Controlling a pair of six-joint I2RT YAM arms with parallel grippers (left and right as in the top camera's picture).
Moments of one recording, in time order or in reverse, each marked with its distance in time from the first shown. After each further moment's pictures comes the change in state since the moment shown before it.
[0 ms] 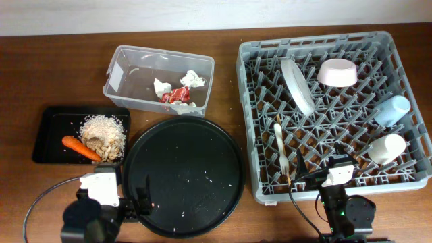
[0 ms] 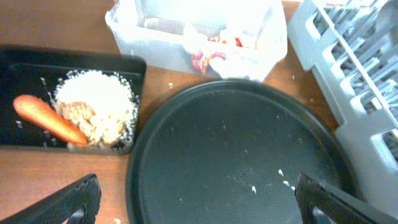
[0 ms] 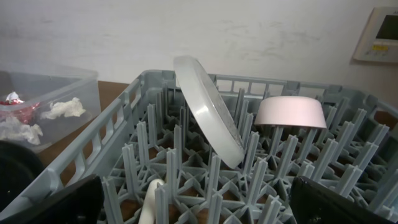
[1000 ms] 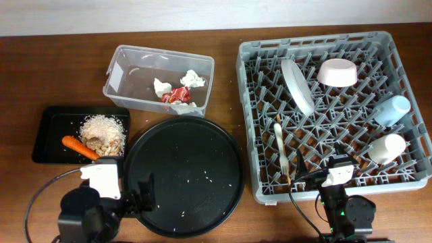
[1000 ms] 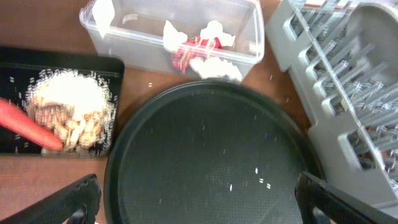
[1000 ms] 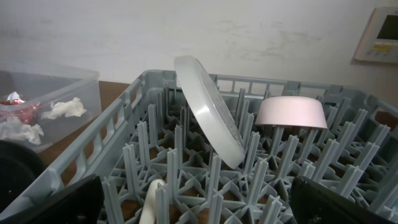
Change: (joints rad) left arm -0.002 0.113 0.088 -0.027 0.079 -0.044; right arm 0.000 0.000 0.000 0.000 -0.003 0.000
